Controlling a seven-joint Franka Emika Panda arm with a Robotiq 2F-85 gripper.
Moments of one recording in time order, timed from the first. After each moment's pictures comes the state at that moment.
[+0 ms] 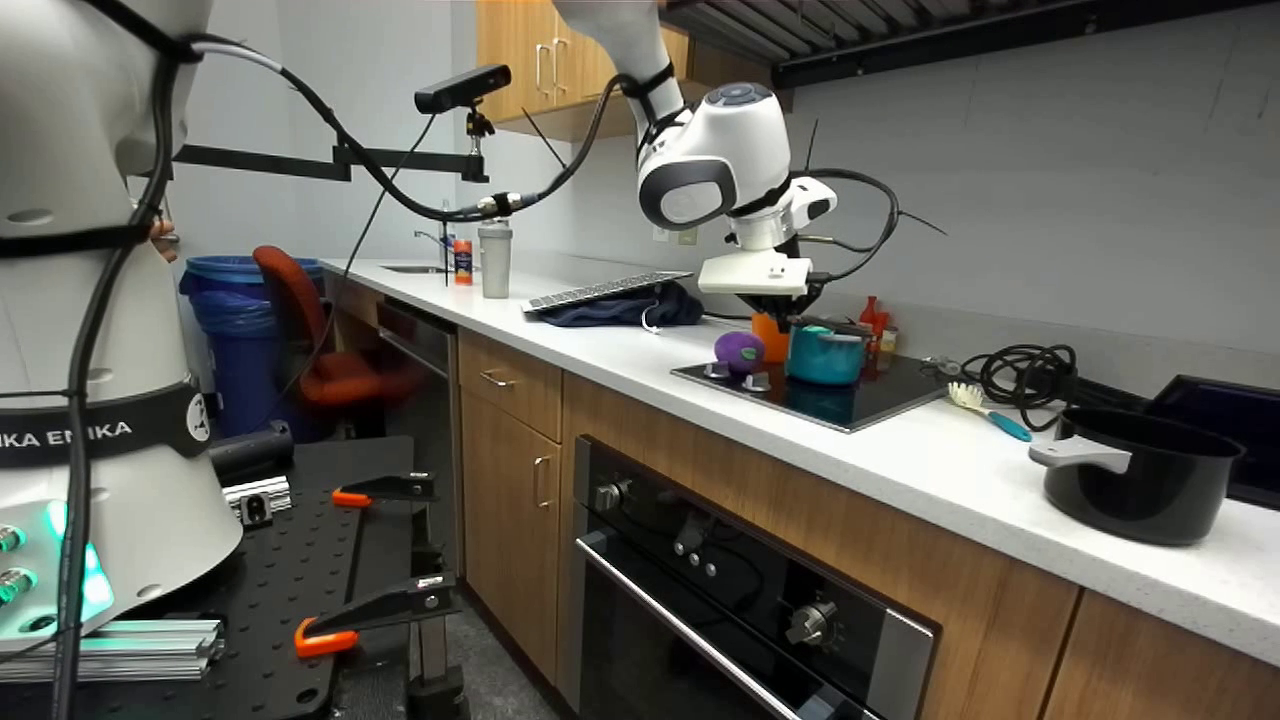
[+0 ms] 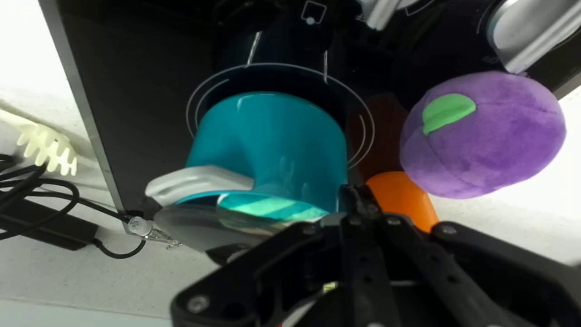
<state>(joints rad) -0.02 0.53 0.32 -1.96 0.66 3.11 -1.10</state>
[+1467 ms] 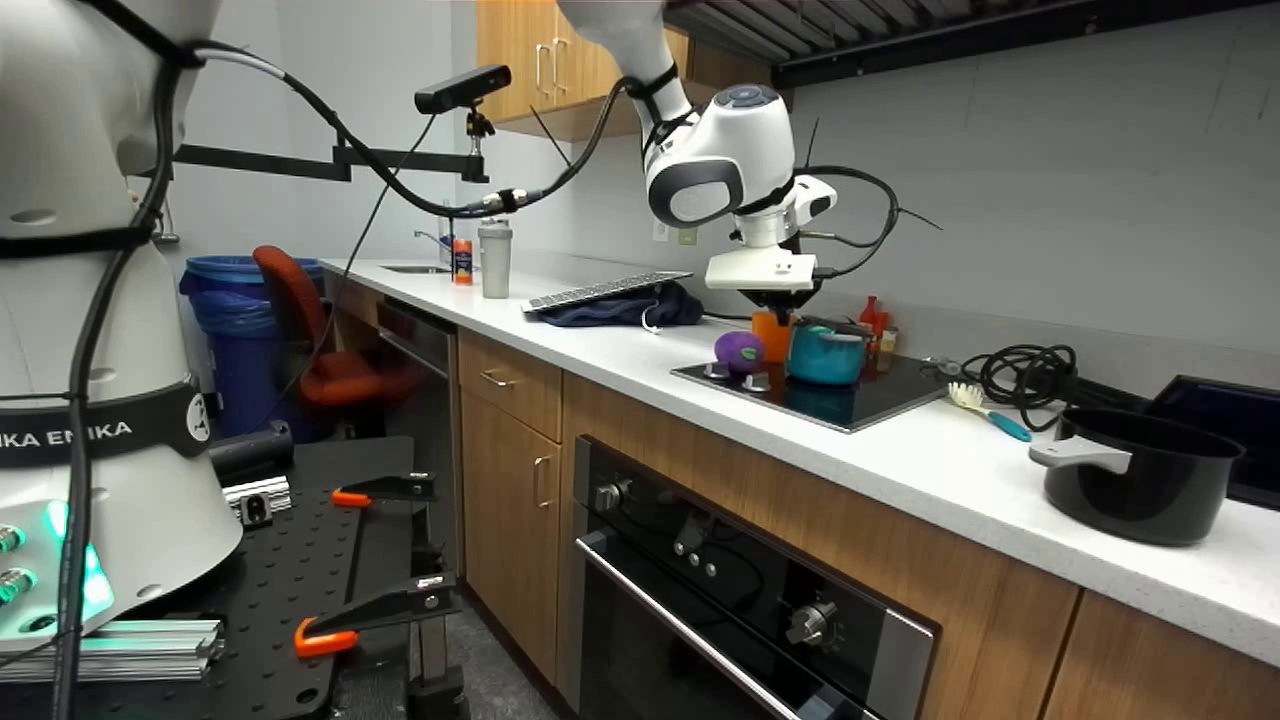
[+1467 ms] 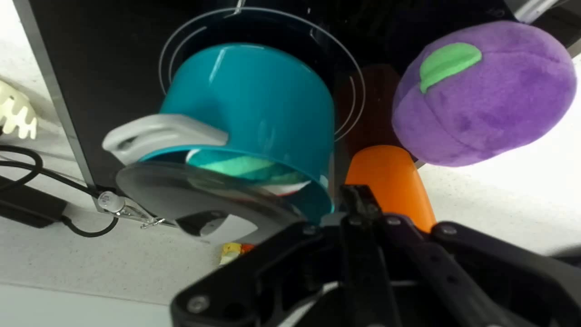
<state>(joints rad) 0.00 0.56 0.33 -1.89 0.63 3.07 -1.12</state>
